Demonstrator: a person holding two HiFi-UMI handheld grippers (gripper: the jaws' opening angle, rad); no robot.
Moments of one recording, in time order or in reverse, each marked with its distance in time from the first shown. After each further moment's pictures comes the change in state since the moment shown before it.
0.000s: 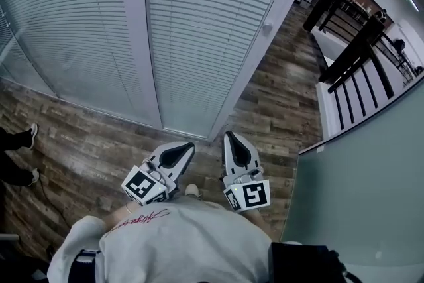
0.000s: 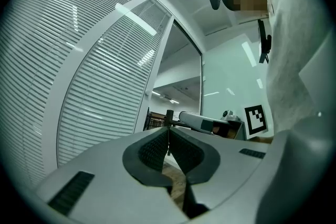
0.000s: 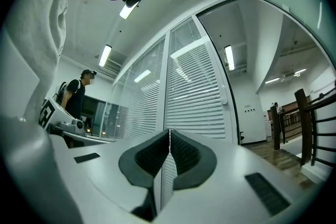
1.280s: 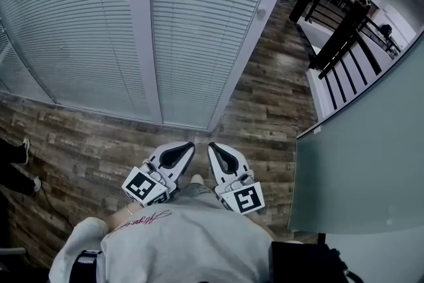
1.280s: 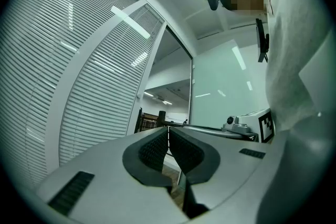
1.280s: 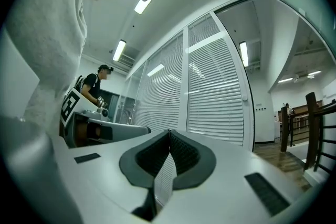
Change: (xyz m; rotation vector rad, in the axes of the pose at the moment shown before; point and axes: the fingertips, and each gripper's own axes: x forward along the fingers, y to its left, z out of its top) left arm -0.079 -0.038 -0.001 0.011 -0.012 -0.075; right arm -0.055 0.119 -0.017 -0.093 0.058 0.121
